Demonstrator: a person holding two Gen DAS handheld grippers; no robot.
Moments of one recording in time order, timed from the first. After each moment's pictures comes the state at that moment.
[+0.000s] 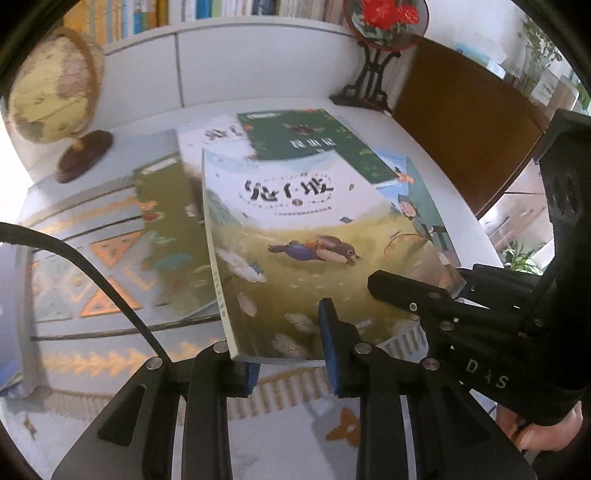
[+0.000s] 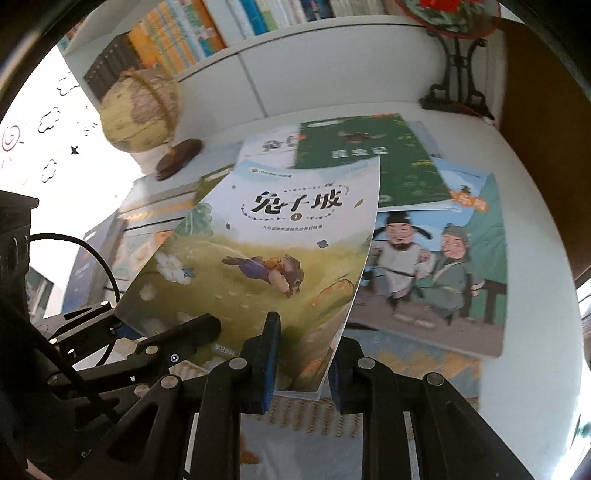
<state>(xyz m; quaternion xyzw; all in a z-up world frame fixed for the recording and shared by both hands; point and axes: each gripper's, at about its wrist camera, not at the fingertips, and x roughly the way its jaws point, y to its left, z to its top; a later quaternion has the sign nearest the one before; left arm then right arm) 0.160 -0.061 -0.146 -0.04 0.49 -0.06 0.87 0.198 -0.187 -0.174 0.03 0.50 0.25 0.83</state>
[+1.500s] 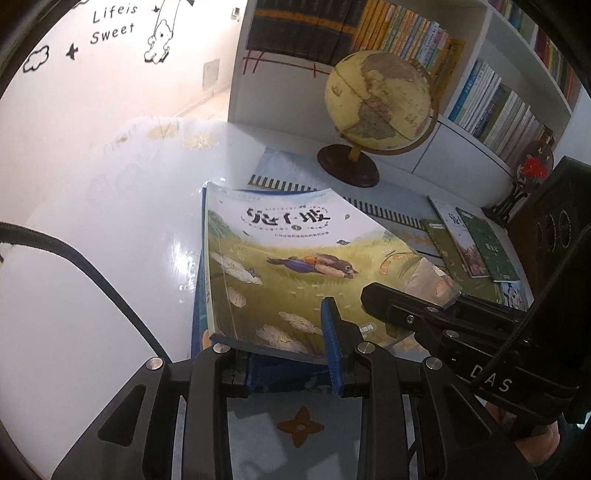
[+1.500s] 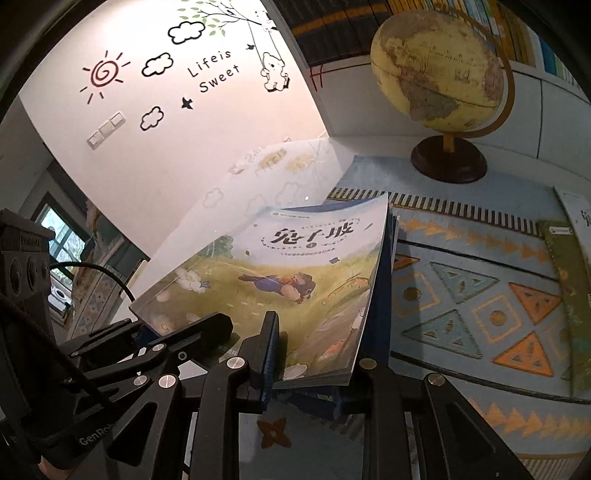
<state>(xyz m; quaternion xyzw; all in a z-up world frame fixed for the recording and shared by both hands) 0.034 0.322 -0.115 -0.18 0.42 0.09 0.88 0.124 0.205 -0.147 0.00 0.46 0.42 0.78</state>
